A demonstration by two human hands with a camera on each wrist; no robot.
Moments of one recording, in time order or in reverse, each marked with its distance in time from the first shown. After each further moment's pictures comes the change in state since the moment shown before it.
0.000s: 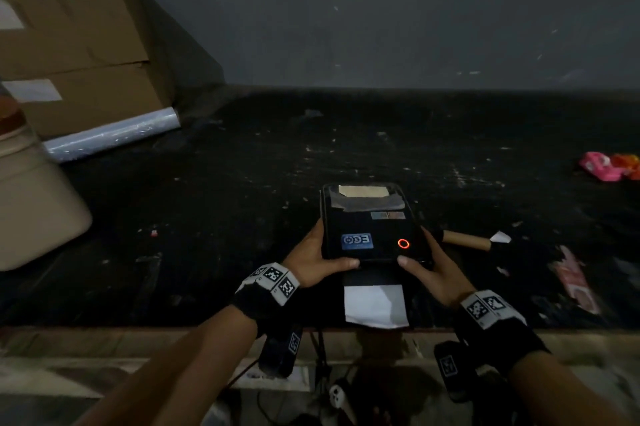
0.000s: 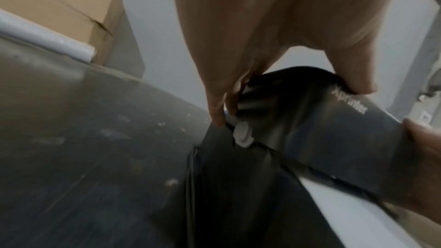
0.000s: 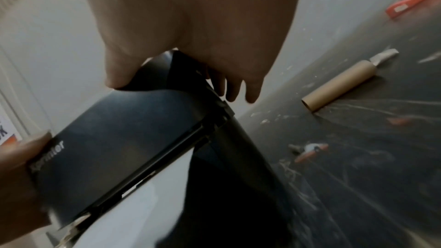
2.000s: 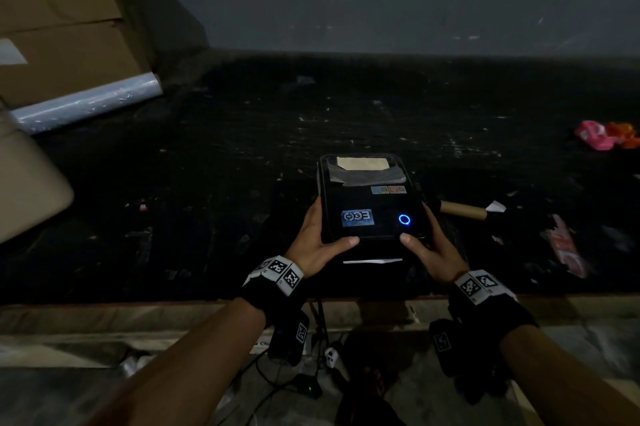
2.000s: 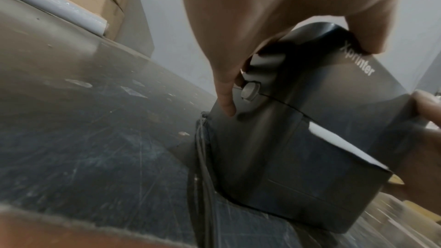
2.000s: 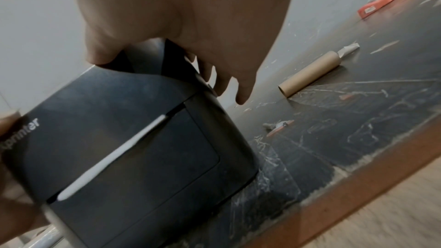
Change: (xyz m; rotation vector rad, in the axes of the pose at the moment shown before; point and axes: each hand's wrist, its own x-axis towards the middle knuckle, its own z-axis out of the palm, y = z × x) left_hand -0.008 -0.024 0.023 -0.090 0.107 0.057; right_hand -0.004 0.010 0.016 0.111 0.040 0.002
